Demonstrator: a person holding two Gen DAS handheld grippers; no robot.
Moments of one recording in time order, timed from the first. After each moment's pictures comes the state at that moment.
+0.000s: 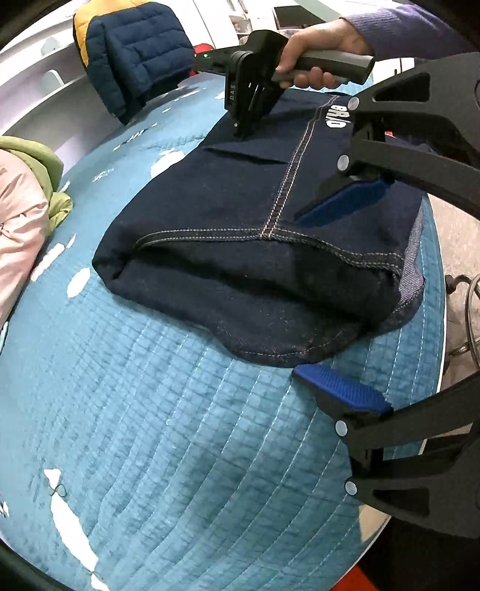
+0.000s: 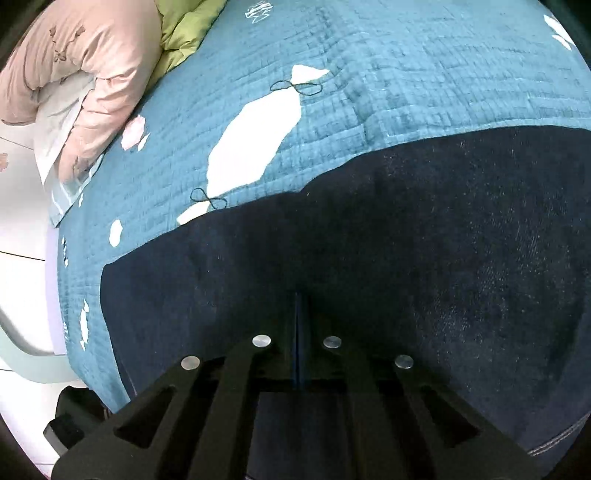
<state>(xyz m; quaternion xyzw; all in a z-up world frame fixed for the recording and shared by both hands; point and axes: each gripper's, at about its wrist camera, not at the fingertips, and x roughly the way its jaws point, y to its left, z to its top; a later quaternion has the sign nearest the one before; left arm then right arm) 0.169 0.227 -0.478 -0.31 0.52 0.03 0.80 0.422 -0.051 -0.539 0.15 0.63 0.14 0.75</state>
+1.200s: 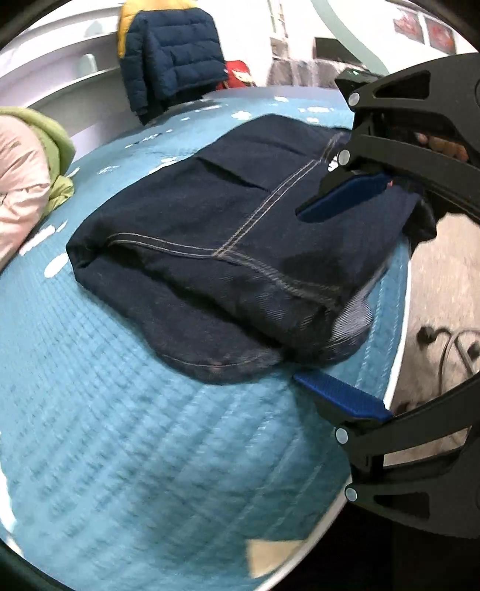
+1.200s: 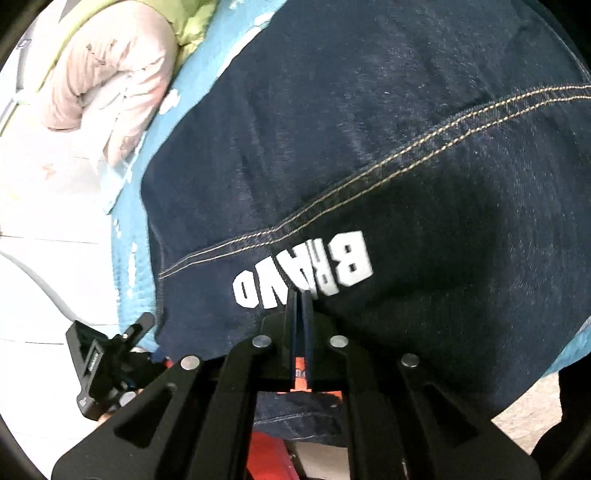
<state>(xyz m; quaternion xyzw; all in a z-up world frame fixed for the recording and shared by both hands) 0.128 0.208 -0.483 -0.42 0.51 0.04 0.75 0.255 -0.100 -0.548 0.28 0.62 0.19 0.70</state>
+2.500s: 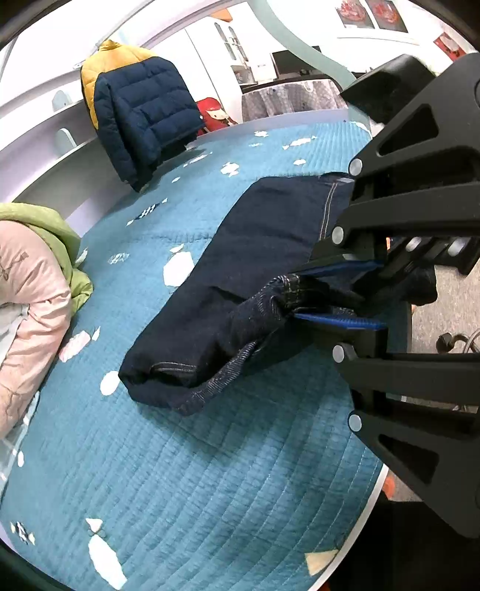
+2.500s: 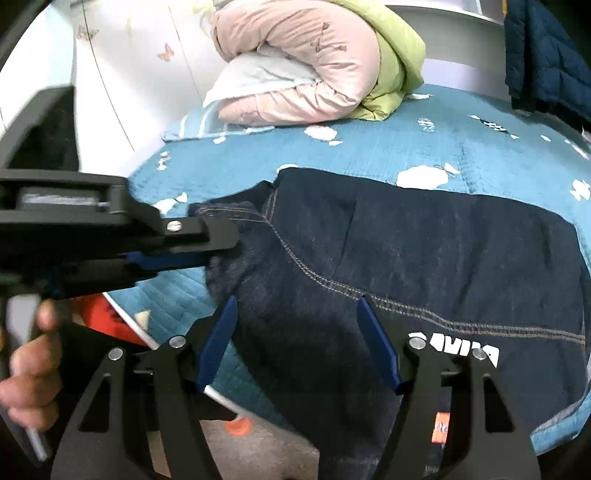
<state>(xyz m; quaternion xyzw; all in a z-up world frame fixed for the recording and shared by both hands) 0.144 0.159 -0.381 -0.35 0.45 -0.04 0.82 0.178 0.022 -0.468 -0.01 0.40 0.31 0.86</state>
